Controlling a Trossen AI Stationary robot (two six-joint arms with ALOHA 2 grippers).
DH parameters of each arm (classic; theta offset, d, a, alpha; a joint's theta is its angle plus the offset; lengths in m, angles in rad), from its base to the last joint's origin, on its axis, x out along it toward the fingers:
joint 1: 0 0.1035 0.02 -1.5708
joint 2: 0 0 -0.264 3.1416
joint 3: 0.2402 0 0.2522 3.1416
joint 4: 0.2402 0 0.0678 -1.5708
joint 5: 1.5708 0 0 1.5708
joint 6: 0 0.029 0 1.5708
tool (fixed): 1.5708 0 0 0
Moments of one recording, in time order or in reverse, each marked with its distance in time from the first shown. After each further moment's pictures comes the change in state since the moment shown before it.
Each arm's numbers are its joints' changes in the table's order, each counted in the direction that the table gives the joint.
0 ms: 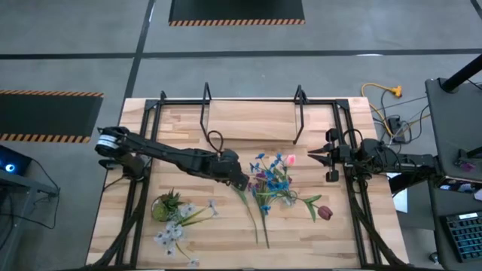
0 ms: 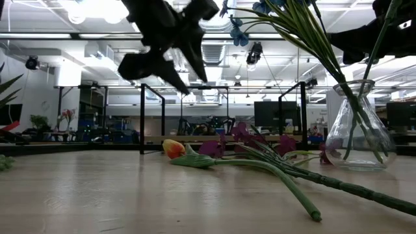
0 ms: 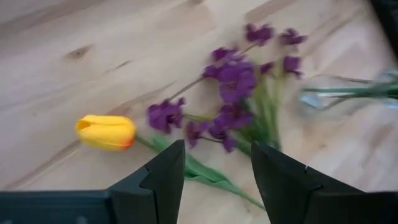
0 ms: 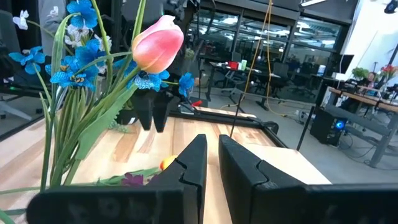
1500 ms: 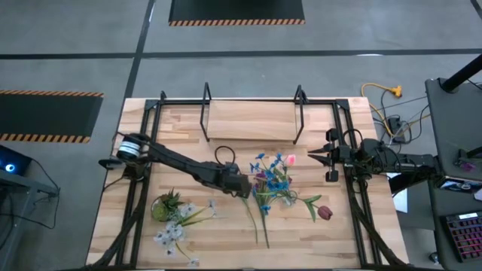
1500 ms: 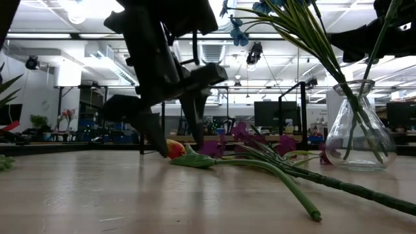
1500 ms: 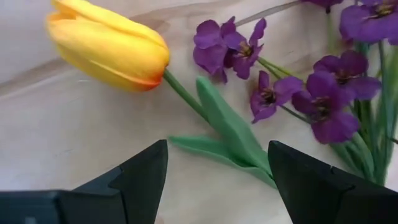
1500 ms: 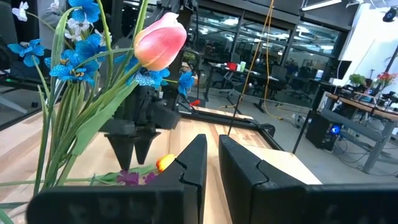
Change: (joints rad) left arm -0.029 0.228 -0.009 -0.016 0.074 -0.238; right arm 0.000 0.001 0.000 0.000 0.000 -0.041
